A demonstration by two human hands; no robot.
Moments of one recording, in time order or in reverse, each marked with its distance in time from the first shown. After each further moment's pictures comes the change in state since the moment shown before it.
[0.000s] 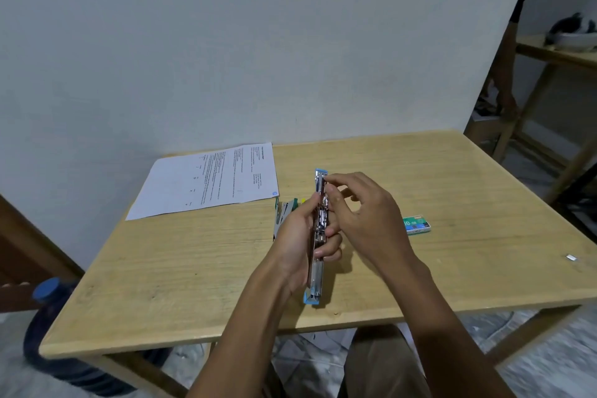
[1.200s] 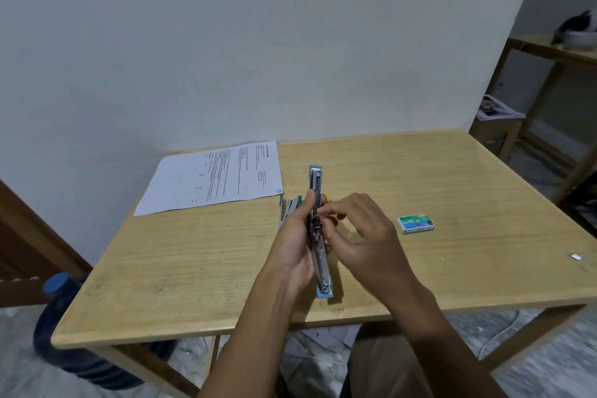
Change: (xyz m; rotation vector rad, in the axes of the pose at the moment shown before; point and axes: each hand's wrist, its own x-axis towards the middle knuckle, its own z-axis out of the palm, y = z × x) left_hand -0.002 -0.005 -0.006 -0.291 0.231 0.023; right_hand -0.032 -0.004 0.003 0.031 0.039 -0.355
